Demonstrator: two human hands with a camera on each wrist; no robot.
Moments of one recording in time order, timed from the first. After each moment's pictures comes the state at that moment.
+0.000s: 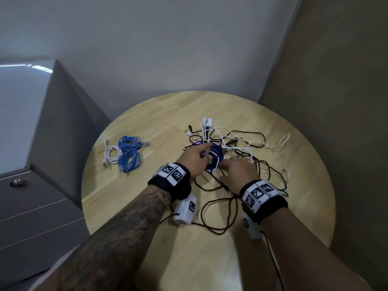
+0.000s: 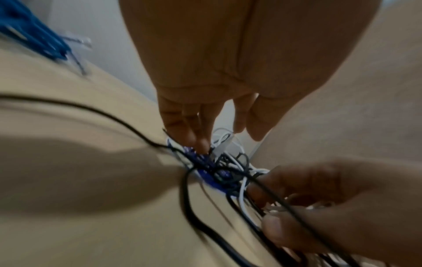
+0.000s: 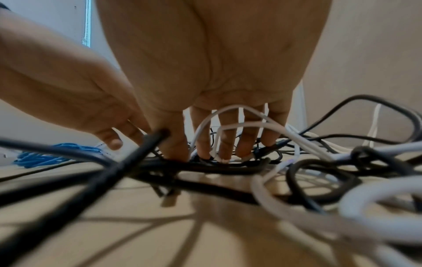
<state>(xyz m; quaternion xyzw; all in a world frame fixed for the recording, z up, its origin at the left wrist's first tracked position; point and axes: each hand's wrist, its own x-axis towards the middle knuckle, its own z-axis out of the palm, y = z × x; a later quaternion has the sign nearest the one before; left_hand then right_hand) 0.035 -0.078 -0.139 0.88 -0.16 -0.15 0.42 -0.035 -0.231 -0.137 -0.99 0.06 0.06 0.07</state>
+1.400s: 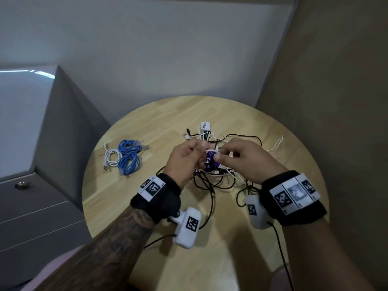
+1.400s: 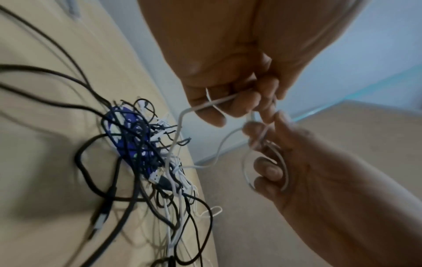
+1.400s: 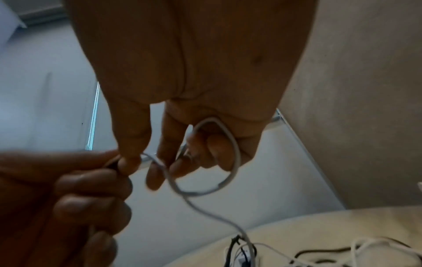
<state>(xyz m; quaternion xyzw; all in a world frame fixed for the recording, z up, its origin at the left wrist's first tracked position) -0.023 -0.065 -0.082 0.62 -0.15 -0.08 0.77 -0.063 -0.236 -0.037 -0.94 -0.04 0.00 0.34</state>
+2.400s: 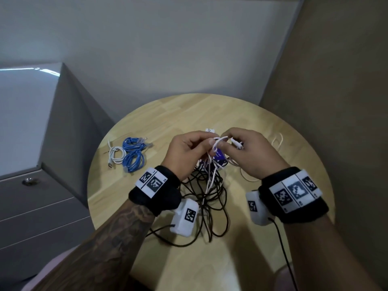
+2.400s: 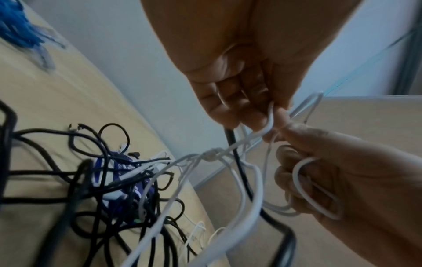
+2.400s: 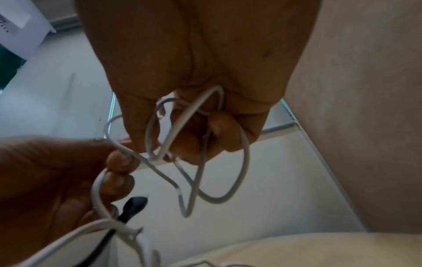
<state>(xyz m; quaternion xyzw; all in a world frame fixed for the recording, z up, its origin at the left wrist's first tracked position) -0.023 -0.050 -0.063 0.67 -0.20 -0.02 0.71 -0.062 -0.225 -0.030 -0.93 -0.03 -0.08 0.35</state>
